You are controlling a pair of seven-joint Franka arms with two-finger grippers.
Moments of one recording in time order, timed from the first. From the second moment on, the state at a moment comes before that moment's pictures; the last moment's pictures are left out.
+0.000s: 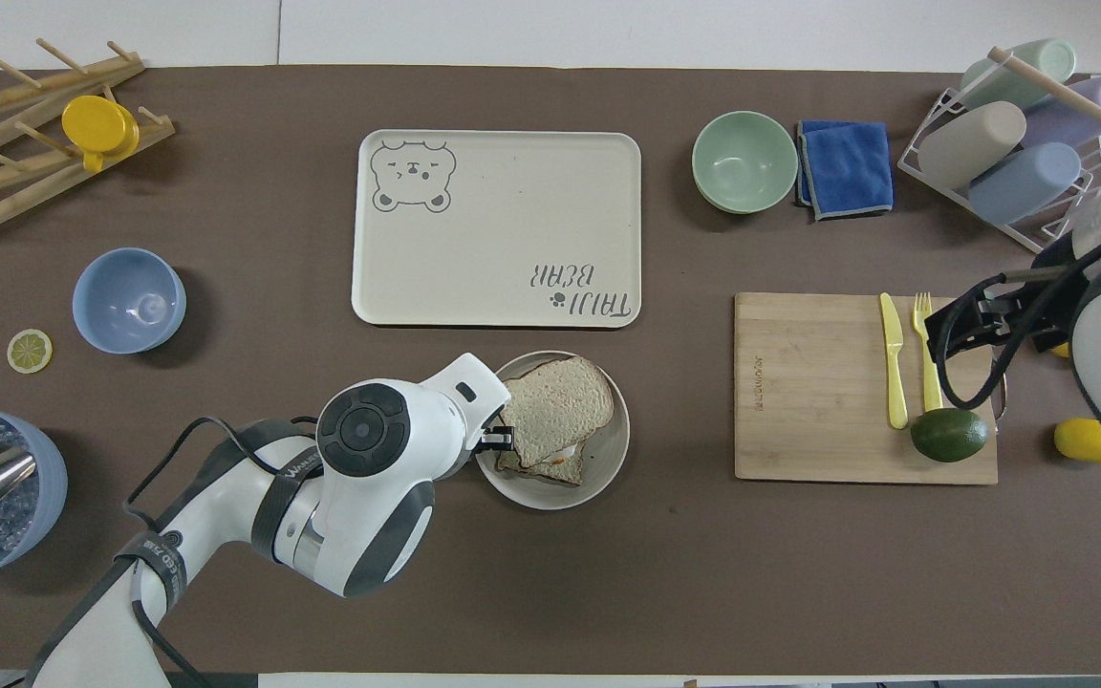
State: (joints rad) left arm -0.57 0.09 -0.11 -2.29 -0.16 2.42 -0.46; right arm 0.09 -0.01 -0.03 -1.66 0.00 1.45 -0.02
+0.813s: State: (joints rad) left arm -0.57 0.10 -0.11 -2.29 -0.17 2.44 -0.45; right arm 0.13 -0.01 -0.10 -1.67 -0.02 1.49 -0.01
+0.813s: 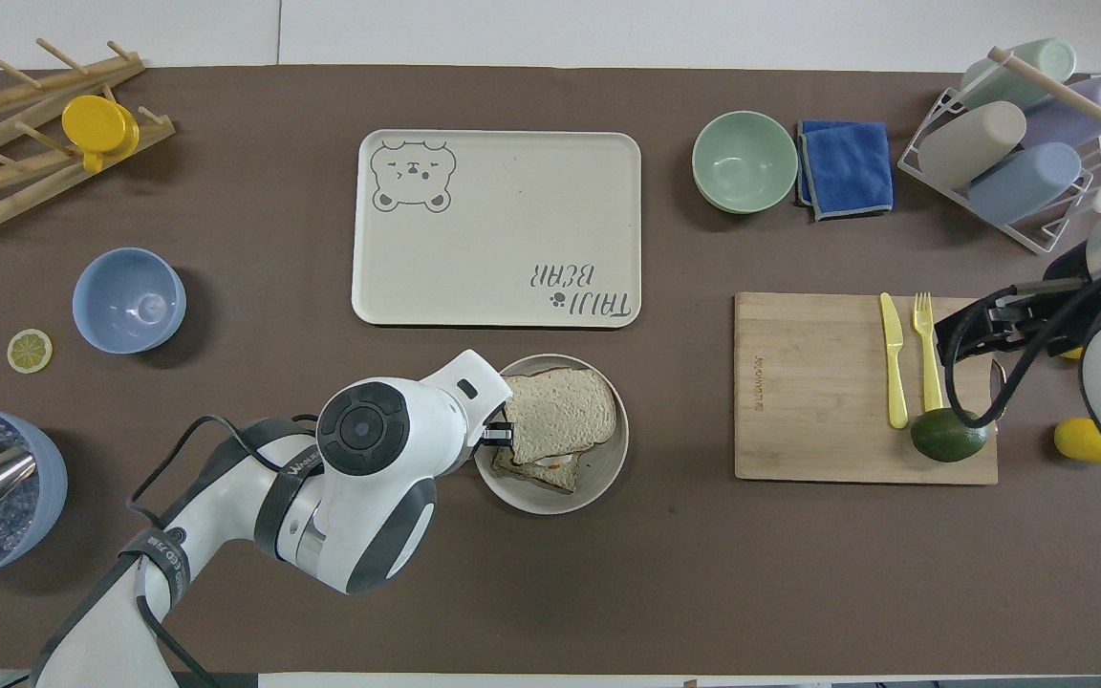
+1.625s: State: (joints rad) left arm -0.50 0.08 -0.10 -2.17 -0.31 2.28 -0.35; right arm 0.04 -0.01 -0.04 -1.67 -0.02 1.51 -0.01
